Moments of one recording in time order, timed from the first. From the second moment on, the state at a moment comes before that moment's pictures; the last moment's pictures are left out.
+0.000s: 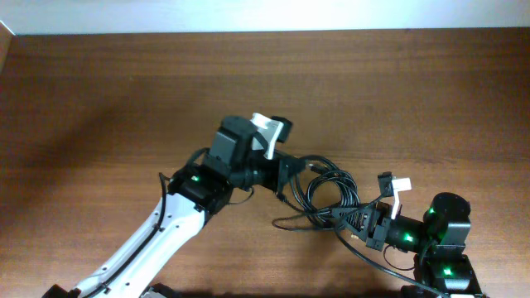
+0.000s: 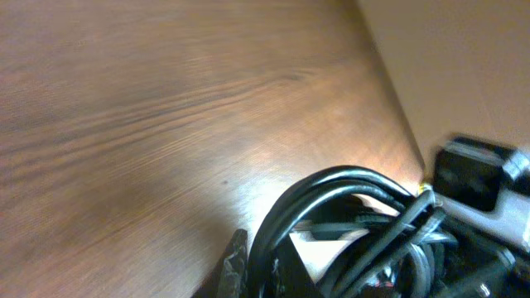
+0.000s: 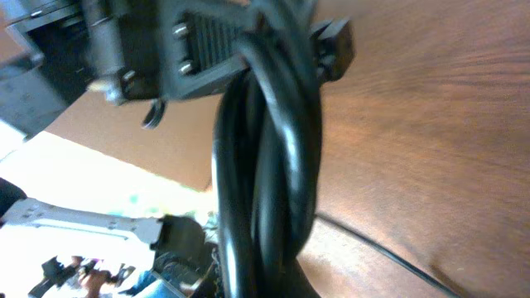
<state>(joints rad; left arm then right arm) -0.51 1.33 0.94 -0.29 0.55 -0.45 -0.05 0.63 0.26 -0.10 -1.23 0.58</state>
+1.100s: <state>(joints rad) -0.53 1.37 0.94 -0.32 0.53 -0.19 -0.05 0.63 0.26 -0.12 -1.05 0.96</state>
